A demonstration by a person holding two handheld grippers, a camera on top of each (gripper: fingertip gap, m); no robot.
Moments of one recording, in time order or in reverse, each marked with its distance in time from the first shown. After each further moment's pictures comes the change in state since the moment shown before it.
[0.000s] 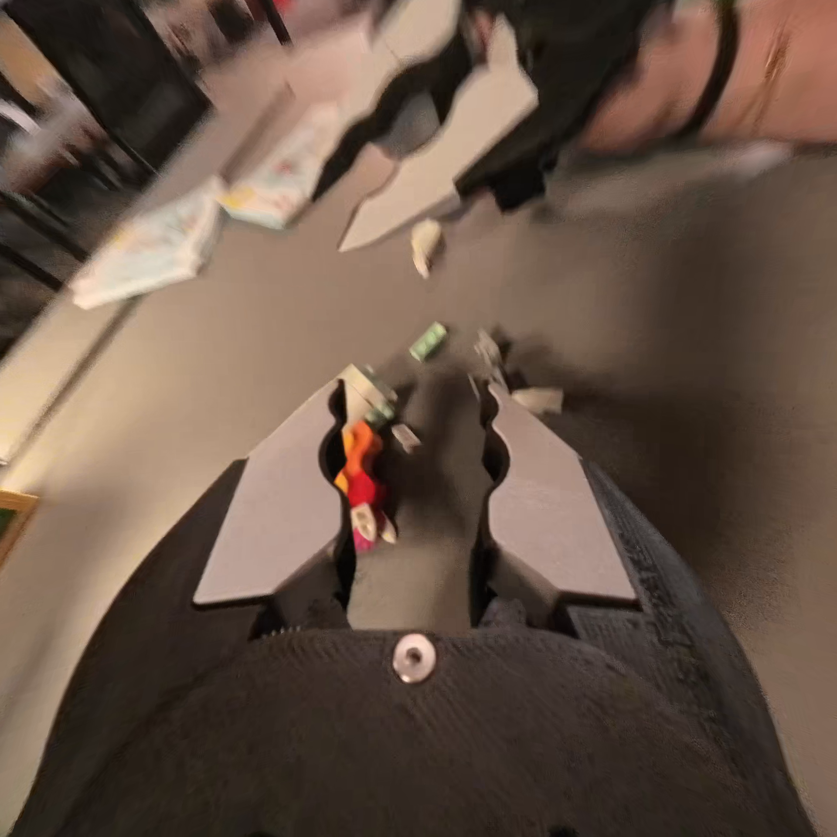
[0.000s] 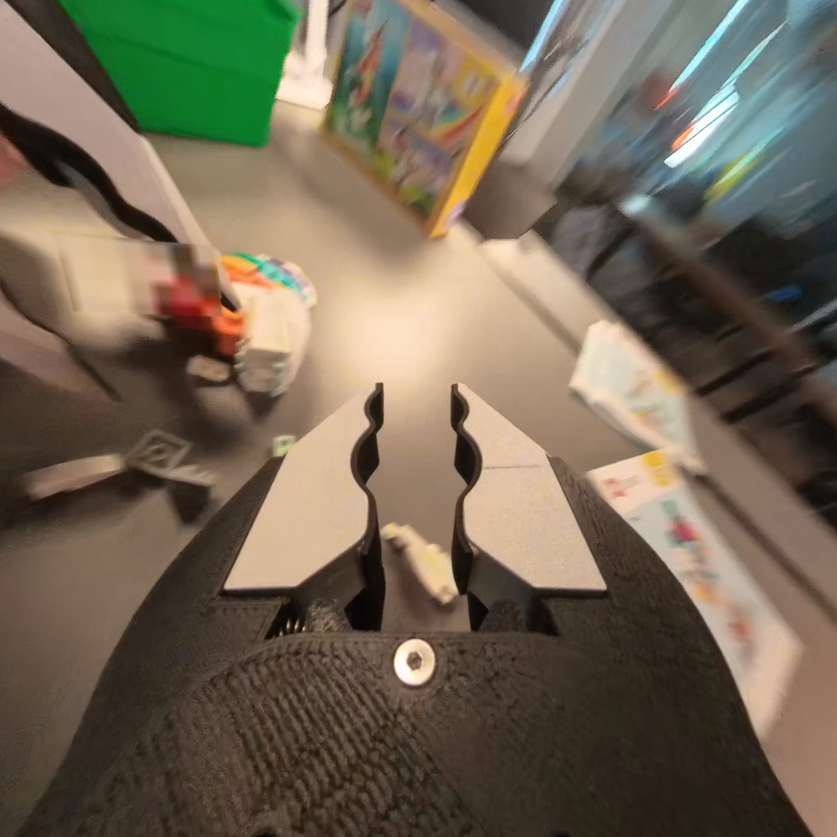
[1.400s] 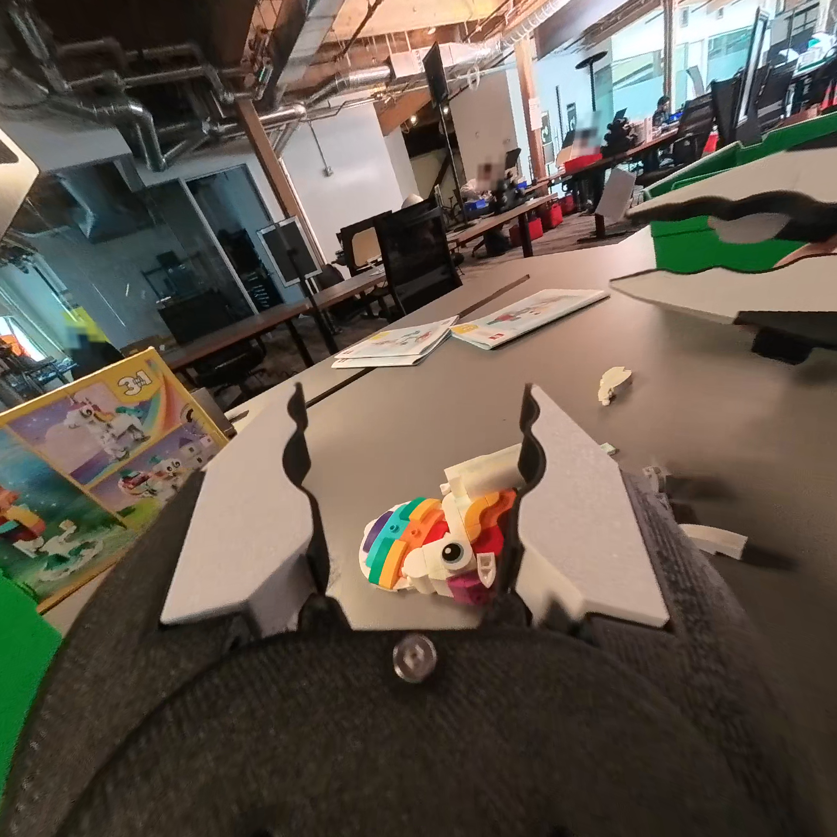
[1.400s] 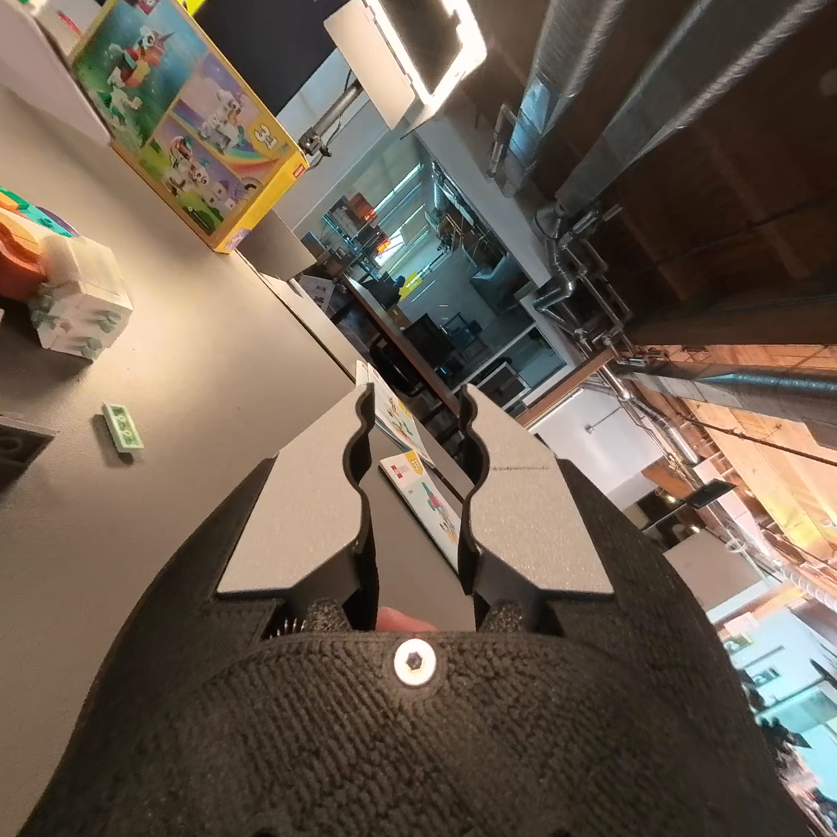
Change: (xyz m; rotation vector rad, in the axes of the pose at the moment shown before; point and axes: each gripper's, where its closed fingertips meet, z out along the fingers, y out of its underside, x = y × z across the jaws) left arm -0.075 -0.025 -0.040 0.365 -0.517 -0.118; right arm 0.028 -0.013 -0.062 0.107 0.557 -0.350
